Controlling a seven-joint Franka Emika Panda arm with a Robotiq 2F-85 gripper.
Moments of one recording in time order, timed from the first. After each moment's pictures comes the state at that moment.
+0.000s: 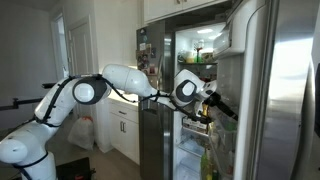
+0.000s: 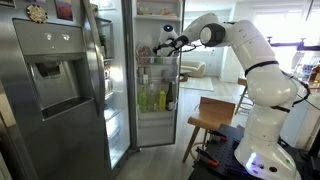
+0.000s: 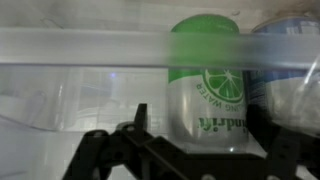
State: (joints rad) arm -0.34 0.67 -0.13 -1.19 -0.55 2.74 0.71
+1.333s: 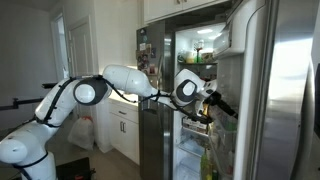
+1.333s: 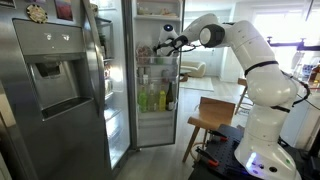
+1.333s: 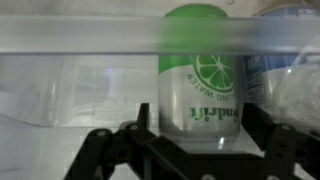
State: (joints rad) arm -0.34 0.68 -0.13 -1.16 -0.53 2.75 0.71
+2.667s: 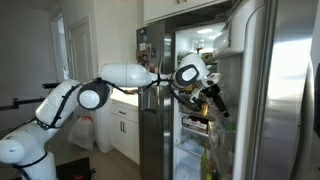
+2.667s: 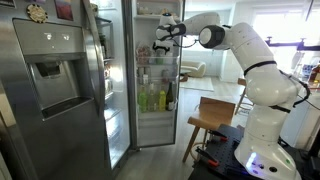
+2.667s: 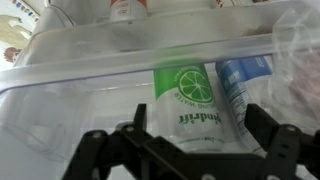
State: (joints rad) arm -0.40 0.72 0.03 -0.89 -0.29 2.21 0.58
